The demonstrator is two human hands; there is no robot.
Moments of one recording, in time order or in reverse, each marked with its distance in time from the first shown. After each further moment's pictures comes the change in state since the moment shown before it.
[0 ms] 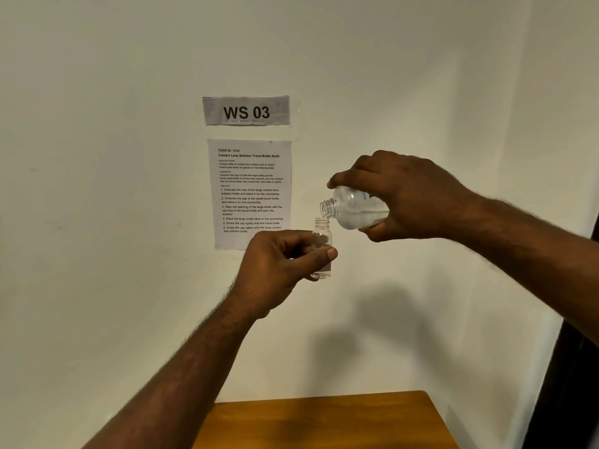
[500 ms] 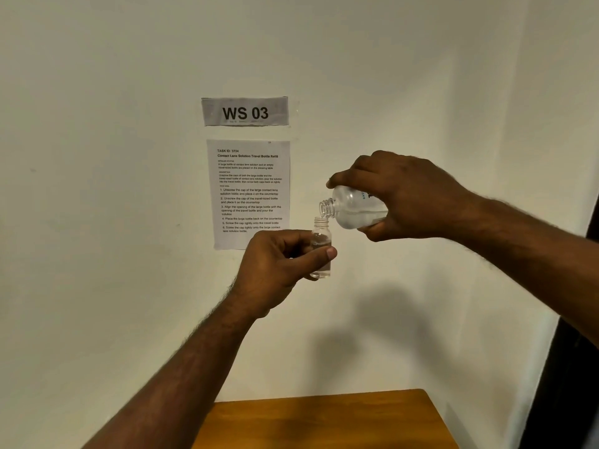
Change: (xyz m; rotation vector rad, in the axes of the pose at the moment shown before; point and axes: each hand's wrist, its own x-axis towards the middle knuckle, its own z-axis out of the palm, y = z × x) left_hand -0.004 0.005 0.001 -0.011 -0.013 0.008; right_hand -0.003 -0.003 -0.003 0.002 0.007 0.001
